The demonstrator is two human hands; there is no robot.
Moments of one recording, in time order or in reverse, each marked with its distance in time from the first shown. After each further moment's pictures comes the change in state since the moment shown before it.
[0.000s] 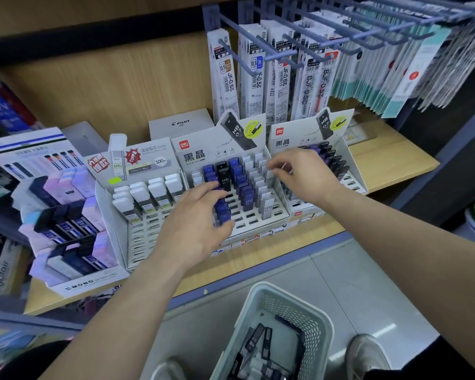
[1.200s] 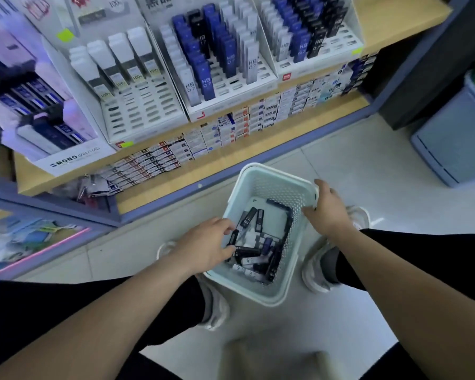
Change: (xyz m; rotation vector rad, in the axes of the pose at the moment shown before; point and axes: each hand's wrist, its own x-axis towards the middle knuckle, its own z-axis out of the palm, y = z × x) left_hand -0.187 -0.045 0.167 -0.034 -0.637 0.055; right_hand -0.303 0.038 0.143 0.139 -0.275 0.794
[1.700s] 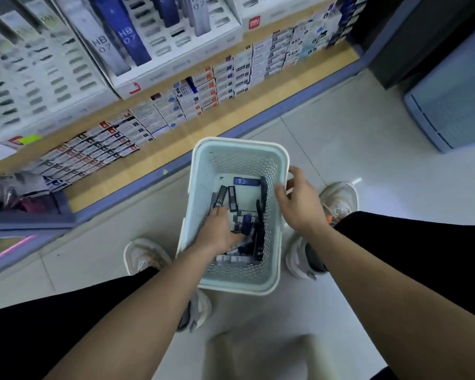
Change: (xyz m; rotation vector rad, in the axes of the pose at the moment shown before) left_hand 0.109 0.021 0.092 -0.302 -0.119 -0.260; right_hand 0.015 0.008 0.036 0.213 0.088 -0.002
